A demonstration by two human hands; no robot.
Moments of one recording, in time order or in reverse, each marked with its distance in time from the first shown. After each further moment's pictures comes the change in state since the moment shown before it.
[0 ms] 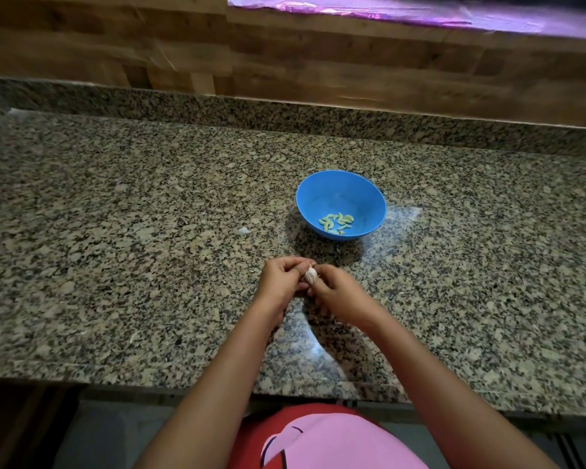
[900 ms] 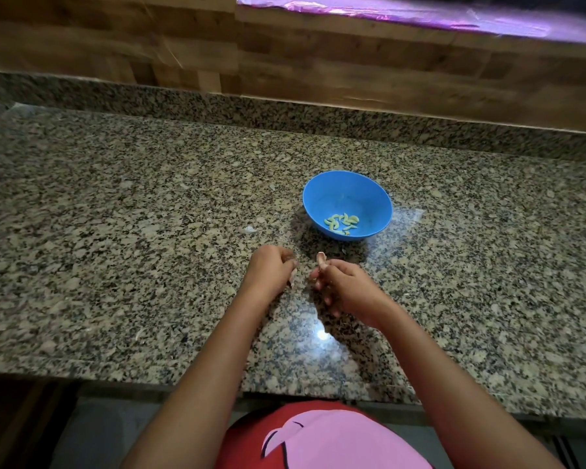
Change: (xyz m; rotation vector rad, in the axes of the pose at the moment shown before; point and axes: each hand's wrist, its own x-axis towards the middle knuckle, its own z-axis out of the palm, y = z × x) left_hand 0.003 0.026 -0.027 0.872 0.089 0.177; right_hand 0.000 -0.004 -0.008 0.454 -0.053 0.193
